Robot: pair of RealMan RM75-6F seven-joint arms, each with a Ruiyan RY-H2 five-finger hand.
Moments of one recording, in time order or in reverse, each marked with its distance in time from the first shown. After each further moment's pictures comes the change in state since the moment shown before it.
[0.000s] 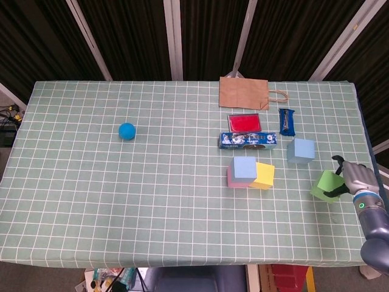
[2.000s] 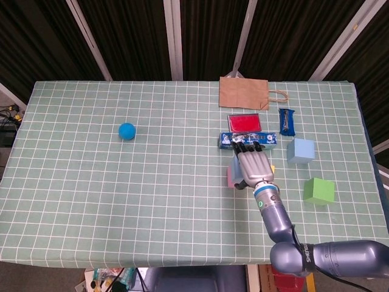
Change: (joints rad) left arm -0.004 0.031 -0.009 0.018 -0.023 -0.031 -0.090; right arm 0.360 -0.384 0.151 -0.304 0.155 0.504 -0.431
